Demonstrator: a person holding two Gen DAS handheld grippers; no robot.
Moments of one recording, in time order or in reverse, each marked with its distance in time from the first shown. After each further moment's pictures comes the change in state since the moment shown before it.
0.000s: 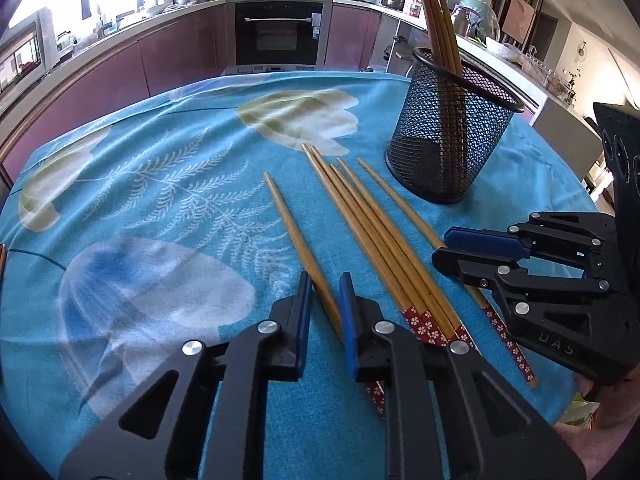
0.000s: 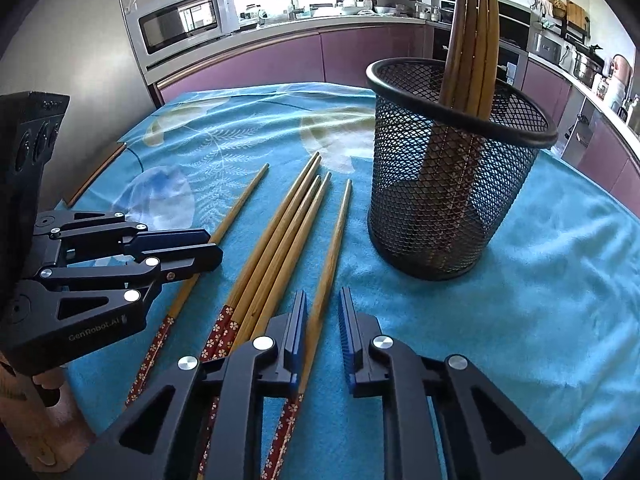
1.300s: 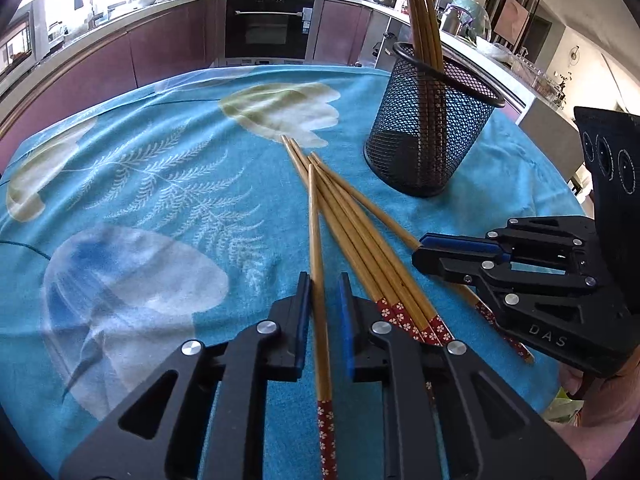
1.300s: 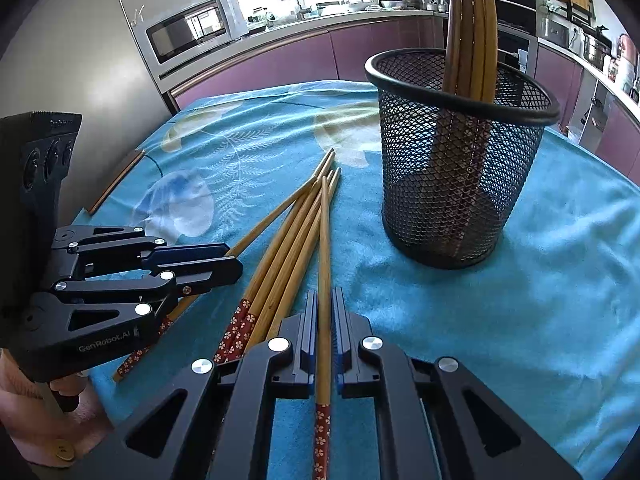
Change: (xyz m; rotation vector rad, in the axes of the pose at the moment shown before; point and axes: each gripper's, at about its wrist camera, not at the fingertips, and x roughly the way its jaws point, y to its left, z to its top) left arm -0.001 -0.009 -0.003 -0.003 0.023 -0.059; right arm -0.003 -0.006 -0.002 0.033 0.010 0.101
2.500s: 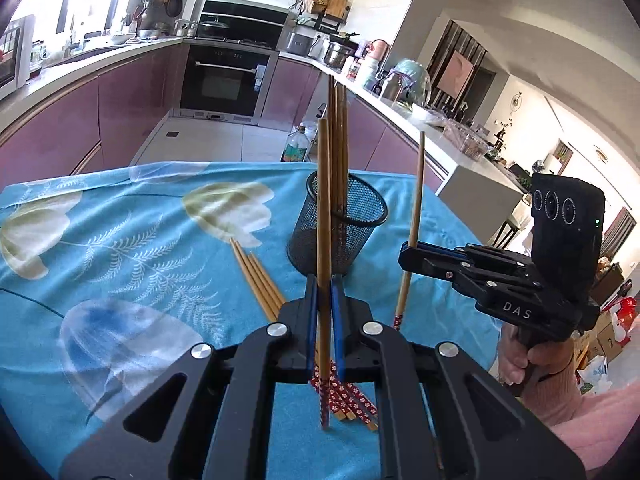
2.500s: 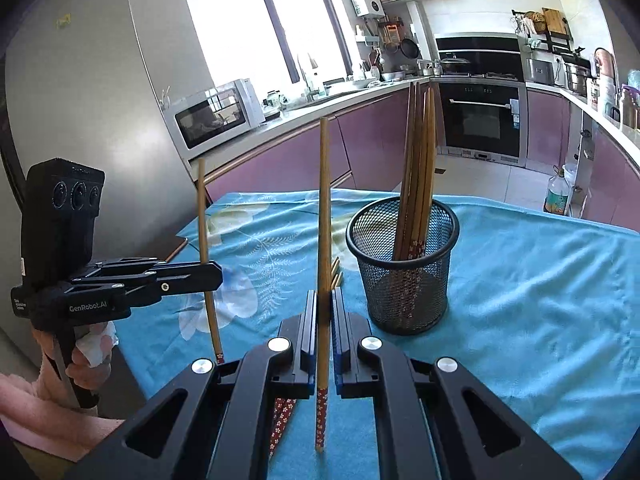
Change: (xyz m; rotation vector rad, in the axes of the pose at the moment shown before) left arm -0.103 -0.006 0.030 -0.004 -0.230 -0.244; right arm -0.104 -0.019 0.009 0.044 -0.300 0.083
